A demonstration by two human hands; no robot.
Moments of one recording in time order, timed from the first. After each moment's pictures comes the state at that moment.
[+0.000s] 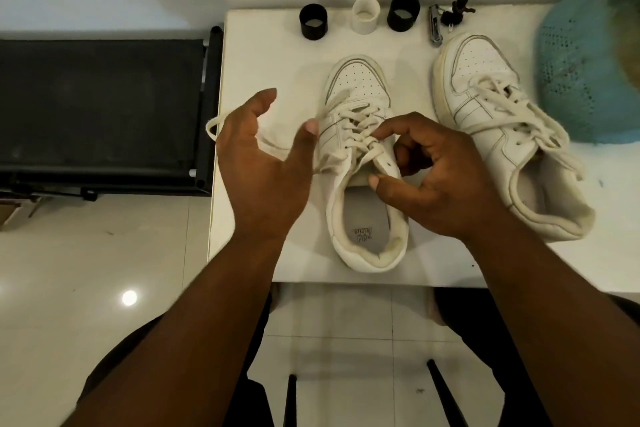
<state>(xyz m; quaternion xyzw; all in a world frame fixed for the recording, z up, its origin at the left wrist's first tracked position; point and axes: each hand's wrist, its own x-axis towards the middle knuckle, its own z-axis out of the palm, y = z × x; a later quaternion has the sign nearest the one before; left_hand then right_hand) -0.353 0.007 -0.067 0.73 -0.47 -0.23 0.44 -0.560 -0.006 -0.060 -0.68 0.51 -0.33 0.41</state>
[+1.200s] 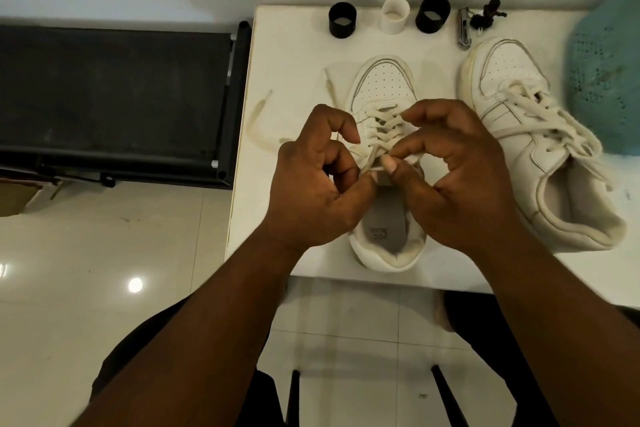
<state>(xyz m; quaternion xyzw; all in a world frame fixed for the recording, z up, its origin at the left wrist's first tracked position) -0.357 0.022 -0.051 0.53 -0.62 -0.37 0.45 -0.541 0.003 -0.046 -0.72 0.52 -0.34 0.30</state>
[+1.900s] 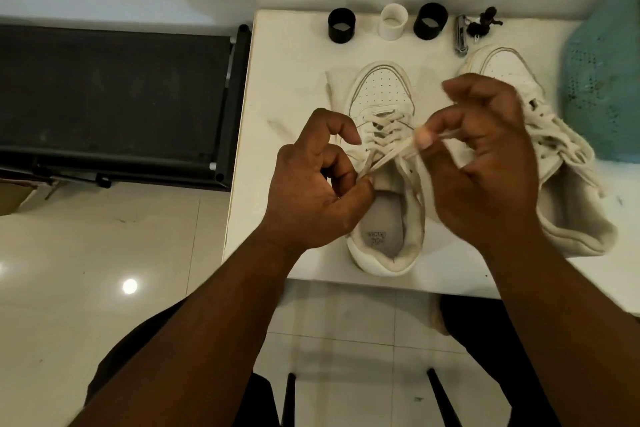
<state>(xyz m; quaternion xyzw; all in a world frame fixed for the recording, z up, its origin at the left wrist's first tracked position) -0.356 0.021 -0.051 0.55 -0.61 -0.38 0.43 -0.550 -0.006 -0.037 -0.69 0.57 -0.37 0.25</state>
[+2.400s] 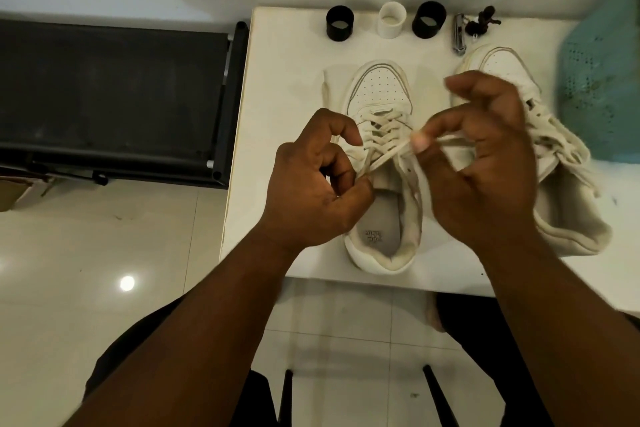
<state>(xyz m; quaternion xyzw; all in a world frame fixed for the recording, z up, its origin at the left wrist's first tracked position) -0.358 0.021 -0.050 0.55 -0.61 -0.37 0.43 -0.549 -0.004 -0.034 -0.70 0.56 -0.38 0.24</state>
